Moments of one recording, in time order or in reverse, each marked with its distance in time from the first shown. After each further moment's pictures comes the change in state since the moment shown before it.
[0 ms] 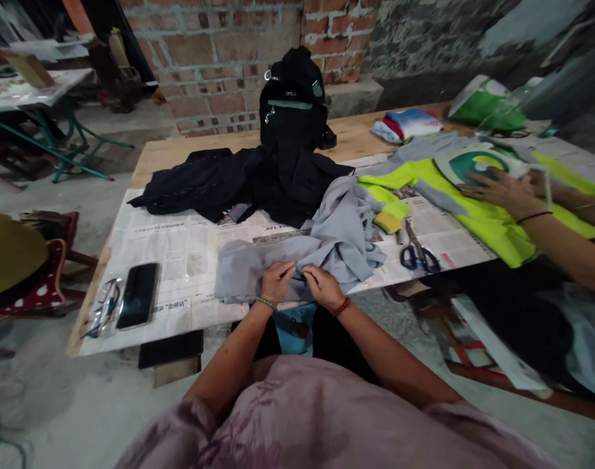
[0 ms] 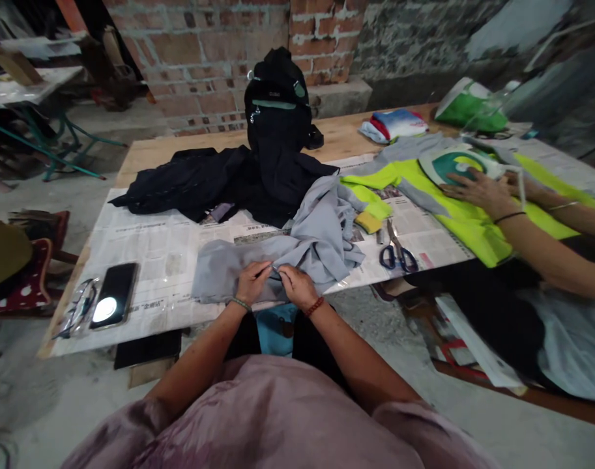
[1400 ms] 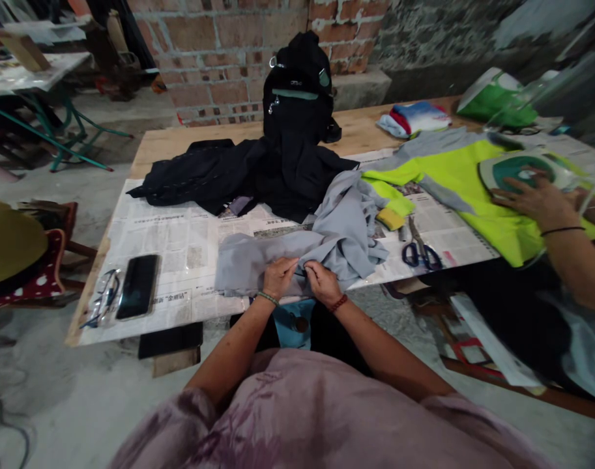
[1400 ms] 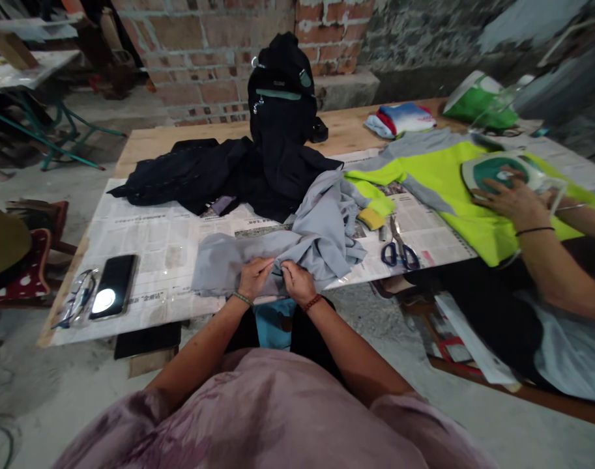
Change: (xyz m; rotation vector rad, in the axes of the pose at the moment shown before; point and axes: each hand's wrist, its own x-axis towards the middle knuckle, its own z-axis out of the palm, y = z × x) left_hand -0.003 0.003 0.001 0.133 -0.070 0.065; right_hand -0.006 0.012 0.013 -0.088 0.010 0.111
